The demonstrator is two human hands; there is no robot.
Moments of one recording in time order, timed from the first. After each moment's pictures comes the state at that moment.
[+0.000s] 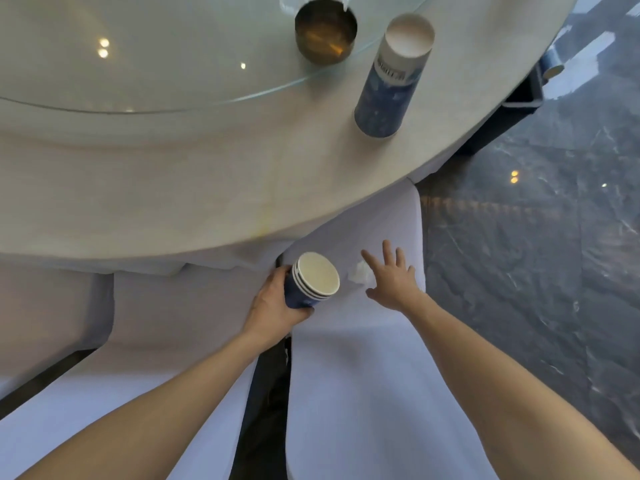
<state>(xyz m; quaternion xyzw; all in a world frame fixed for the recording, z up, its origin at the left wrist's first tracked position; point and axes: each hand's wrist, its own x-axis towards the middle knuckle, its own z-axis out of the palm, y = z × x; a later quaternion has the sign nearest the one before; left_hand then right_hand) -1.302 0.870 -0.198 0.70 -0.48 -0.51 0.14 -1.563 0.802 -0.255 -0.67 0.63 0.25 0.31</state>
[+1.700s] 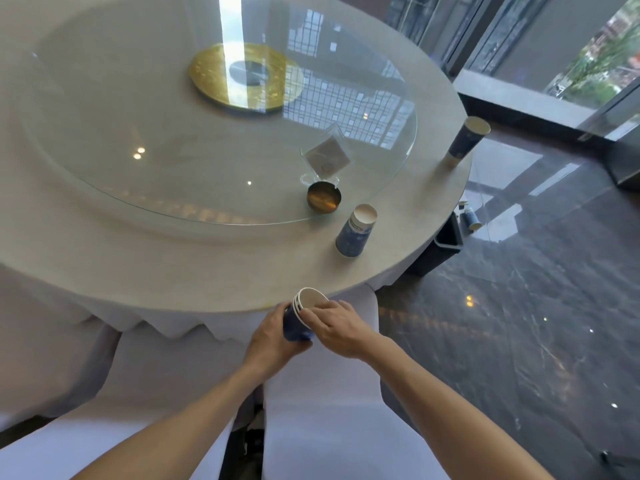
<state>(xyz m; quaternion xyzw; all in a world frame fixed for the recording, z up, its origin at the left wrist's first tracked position) -1.312 0.849 -0.057 0.69 -0.49 -0.46 0.27 -1.474 0.792 0.025 -0.84 0.45 0.07 0.31</state>
